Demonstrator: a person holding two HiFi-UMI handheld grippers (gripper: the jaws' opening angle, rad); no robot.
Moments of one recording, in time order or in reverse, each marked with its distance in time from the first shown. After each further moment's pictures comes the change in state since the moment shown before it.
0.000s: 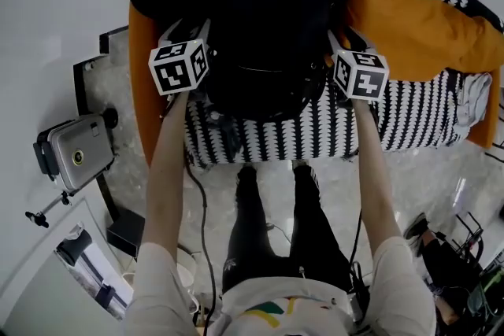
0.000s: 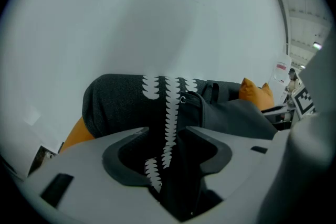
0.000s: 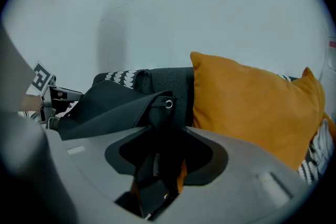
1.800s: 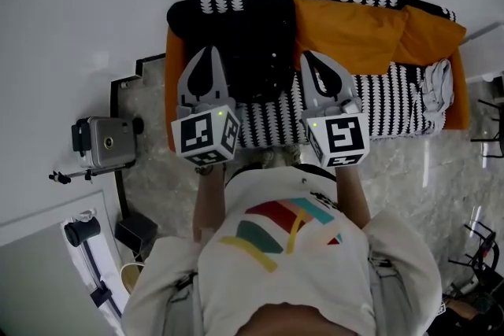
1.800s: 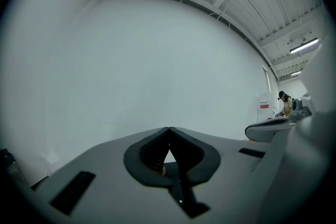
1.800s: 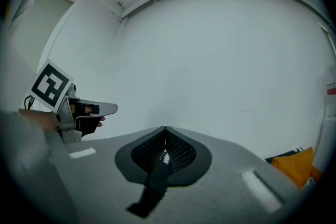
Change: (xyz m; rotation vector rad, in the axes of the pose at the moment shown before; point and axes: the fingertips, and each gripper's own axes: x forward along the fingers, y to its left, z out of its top) left arm -0.408 -0.226 0.169 0.029 -0.646 0.049; right arm -0.429 0.120 0.159 -0.226 -0.591 0.162
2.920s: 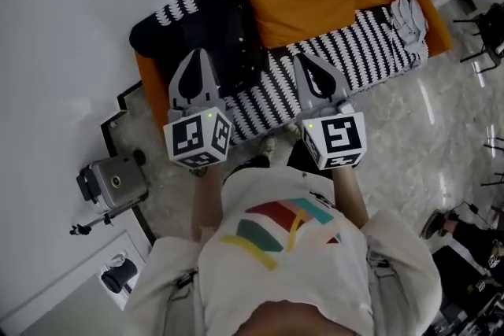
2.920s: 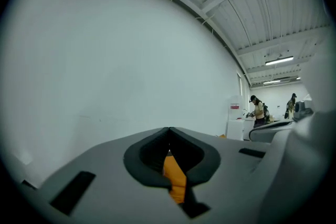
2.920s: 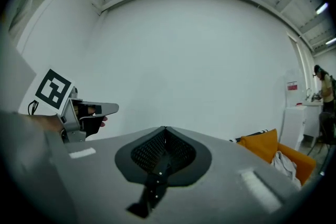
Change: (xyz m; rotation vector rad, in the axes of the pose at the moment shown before) left arm -0.028 -0.046 -0.019 0.006 0.041 -0.288; right arm -0.097 0.016 -0.028 0.101 0.037 -0.290
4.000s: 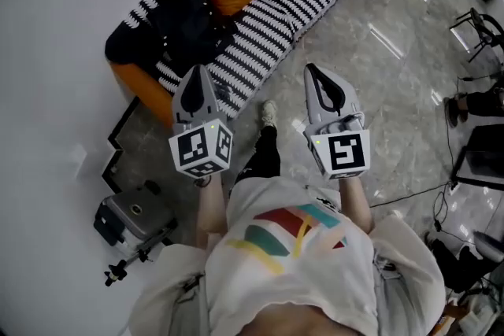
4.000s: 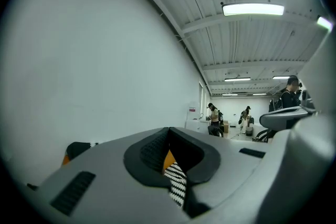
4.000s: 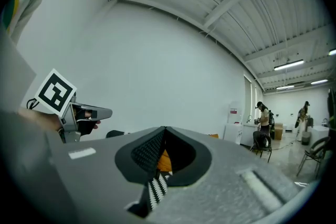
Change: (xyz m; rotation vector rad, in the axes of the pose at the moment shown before) left arm -0.278 0.054 -0.051 -0.023 -0.007 -0.419; right arm -0.263 0.262 -0.043 -0.118 -0.064 -0.514
